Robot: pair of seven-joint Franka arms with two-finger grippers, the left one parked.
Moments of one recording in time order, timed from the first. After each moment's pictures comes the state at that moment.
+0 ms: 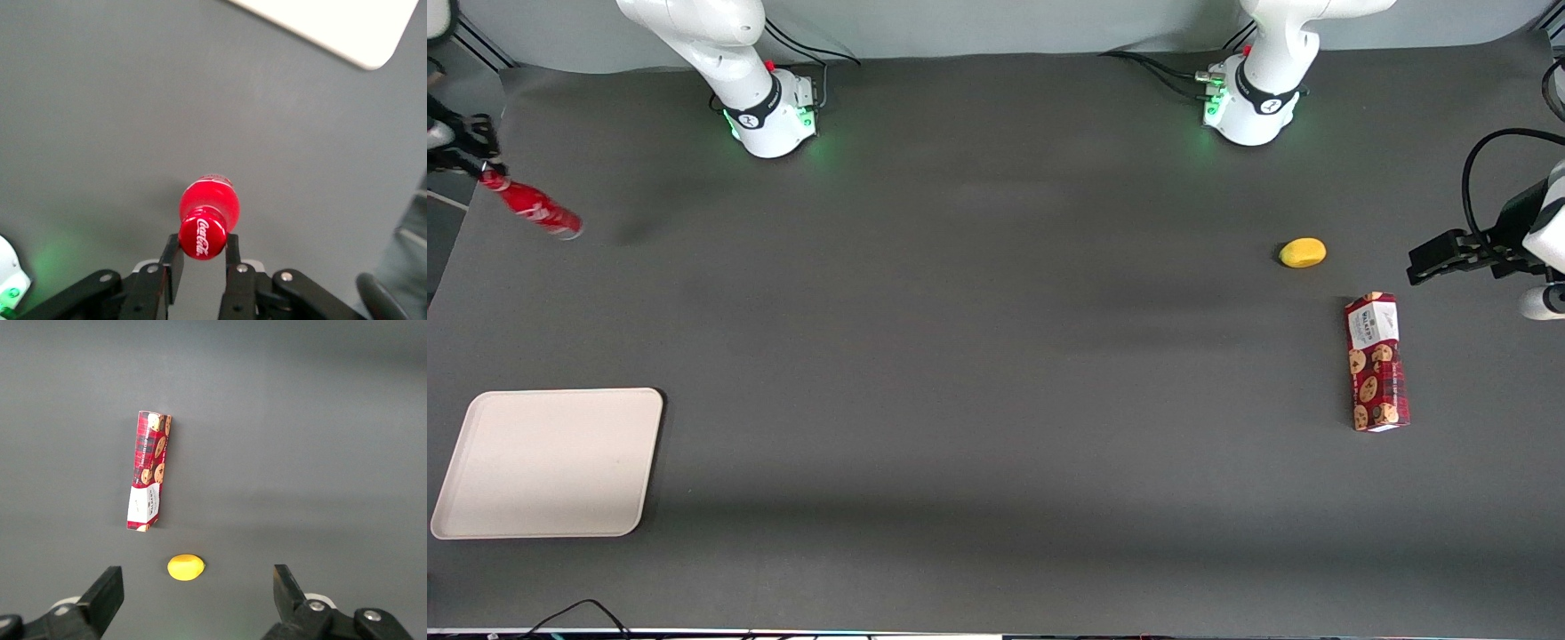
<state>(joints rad) -0.27 -0.51 -0.41 -2.38 -0.23 2.01 -1.00</state>
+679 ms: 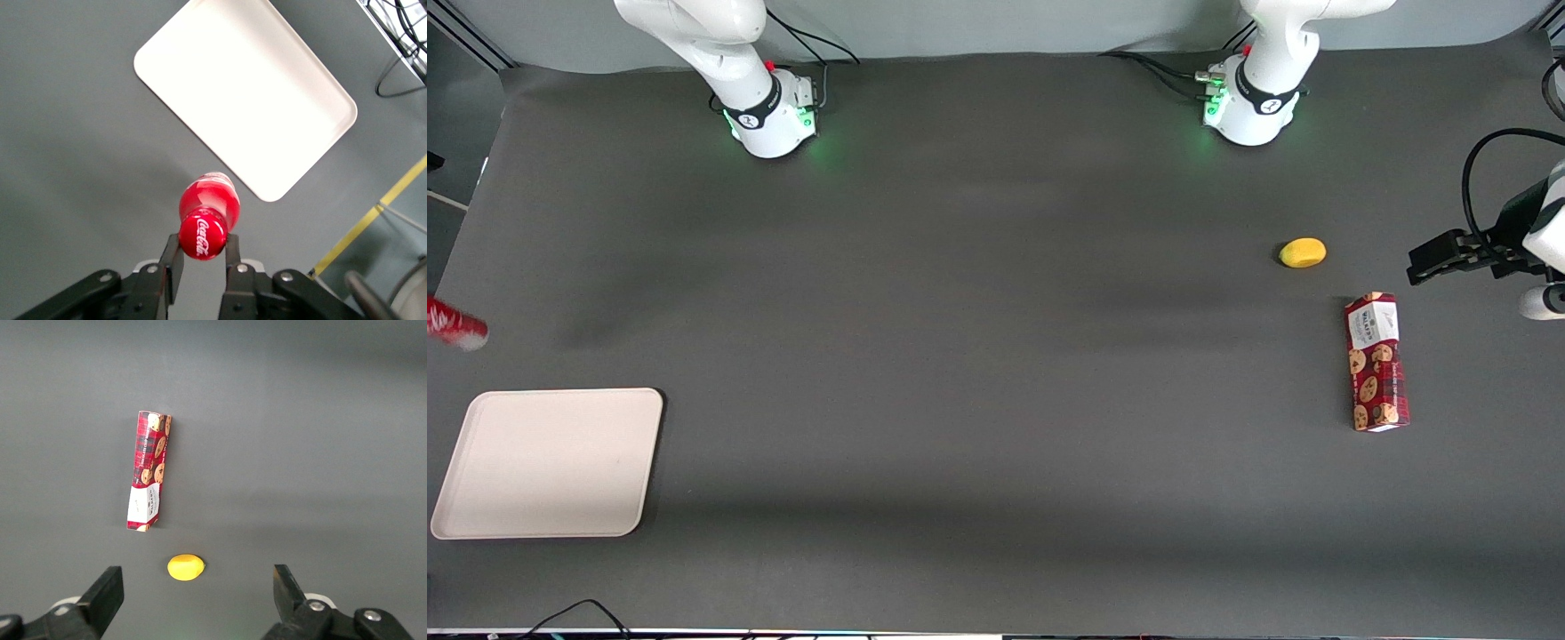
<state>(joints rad) -0.23 0.21 -0.40 -1.67 0.11 1.99 -1.46</state>
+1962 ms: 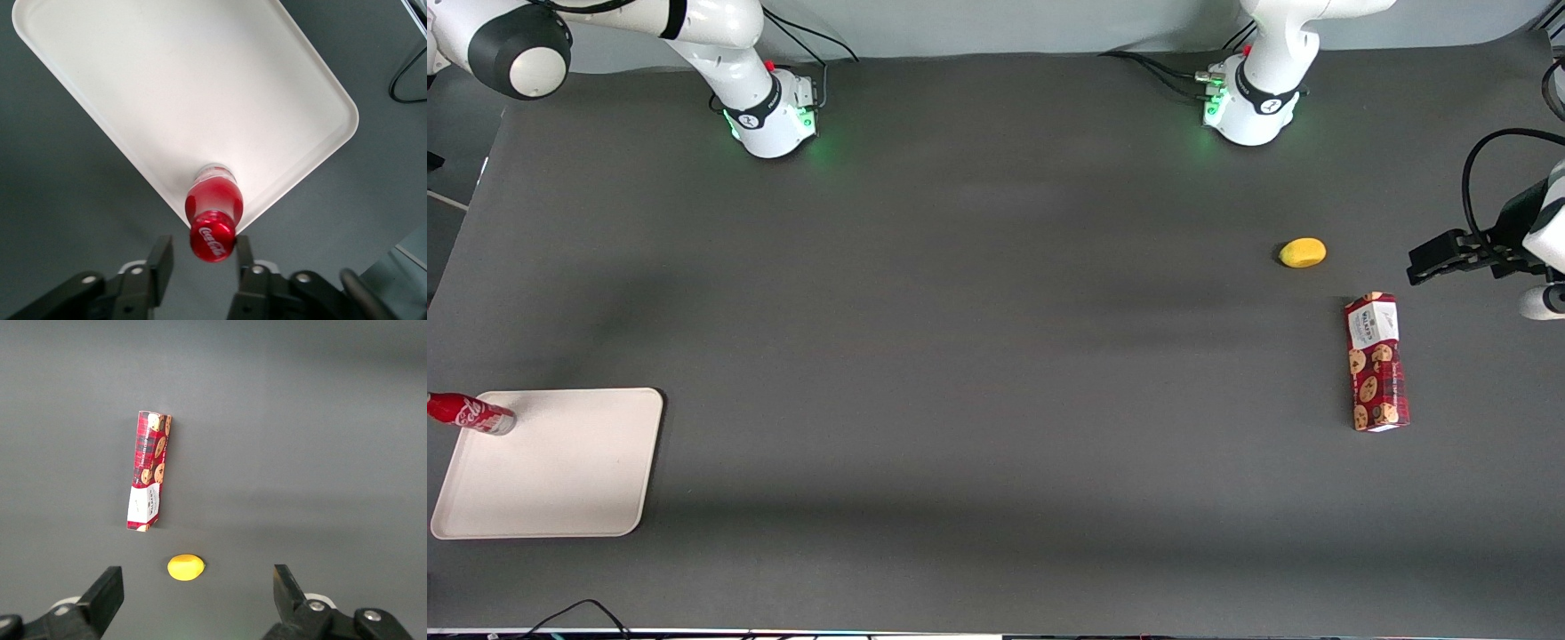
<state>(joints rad) -0.37 0.73 -0.38 -1.26 0.34 2.04 -1.66</state>
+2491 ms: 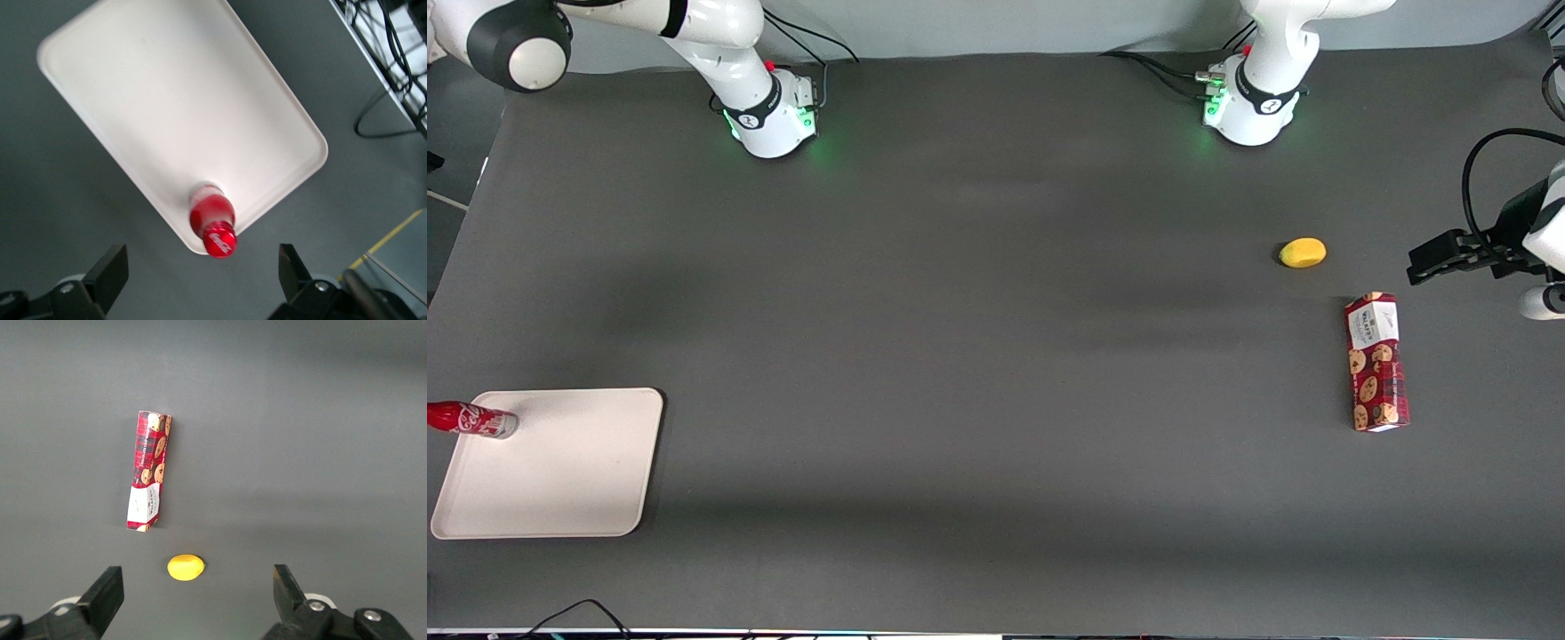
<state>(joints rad) -0.35 0.65 -0.38 -1.21 0.33 1.93 -1.66</state>
